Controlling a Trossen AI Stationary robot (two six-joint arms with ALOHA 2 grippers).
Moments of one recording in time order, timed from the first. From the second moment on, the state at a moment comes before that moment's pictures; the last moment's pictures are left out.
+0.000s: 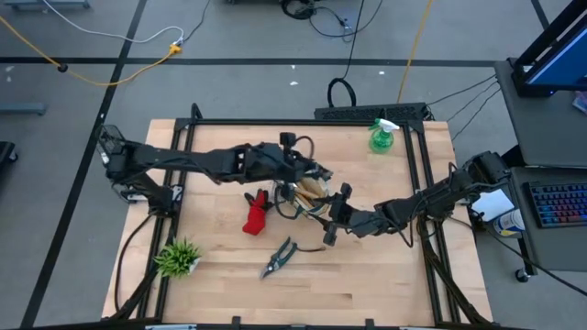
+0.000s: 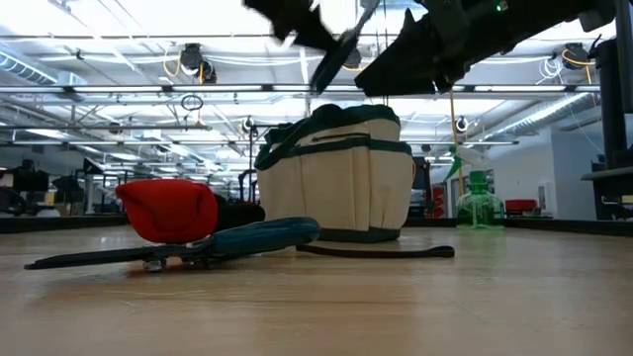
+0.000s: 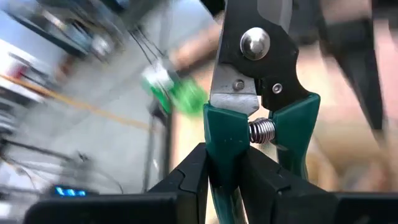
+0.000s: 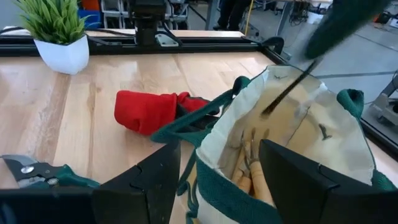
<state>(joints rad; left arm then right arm) 0.04 1.59 1.34 -0.19 -0.29 0.60 0.36 1.48 0.72 0.35 0.68 0.18</state>
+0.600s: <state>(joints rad) 0.07 1.63 1.33 -0.48 -0.28 0.48 0.37 1.48 0.73 0.22 0.68 0.28</state>
